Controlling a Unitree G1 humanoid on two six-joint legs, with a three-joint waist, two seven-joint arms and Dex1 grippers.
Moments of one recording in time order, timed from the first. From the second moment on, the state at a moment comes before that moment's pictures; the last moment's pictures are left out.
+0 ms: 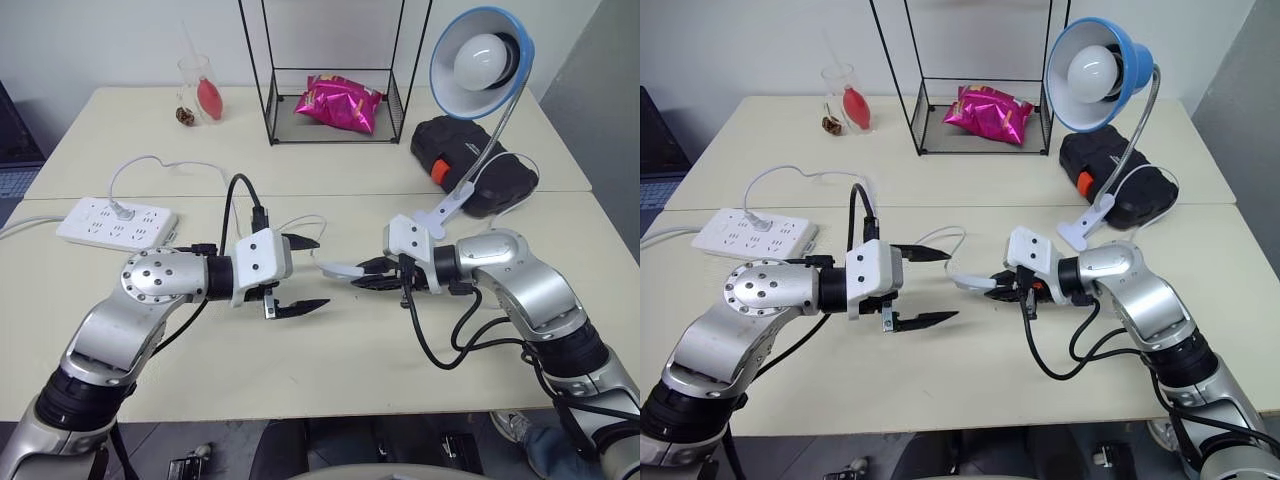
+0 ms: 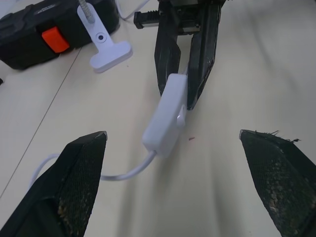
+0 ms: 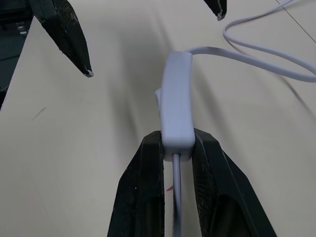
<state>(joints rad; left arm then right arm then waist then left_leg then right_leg) -0.36 0.83 -0.15 -0.46 -0.33 0.39 -1.01 -0.57 -0.57 0.32 -0.29 0.24 0.67 1.08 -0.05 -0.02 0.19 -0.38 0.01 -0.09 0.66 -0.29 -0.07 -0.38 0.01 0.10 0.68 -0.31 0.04</state>
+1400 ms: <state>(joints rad) -0.46 0.76 -0.29 -0.36 -0.19 0.38 -1.11 -0.53 -0.61 0.34 -0.38 0.26 0.67 1.04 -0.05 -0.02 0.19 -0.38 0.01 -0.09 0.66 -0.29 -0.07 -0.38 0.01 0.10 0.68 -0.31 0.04</state>
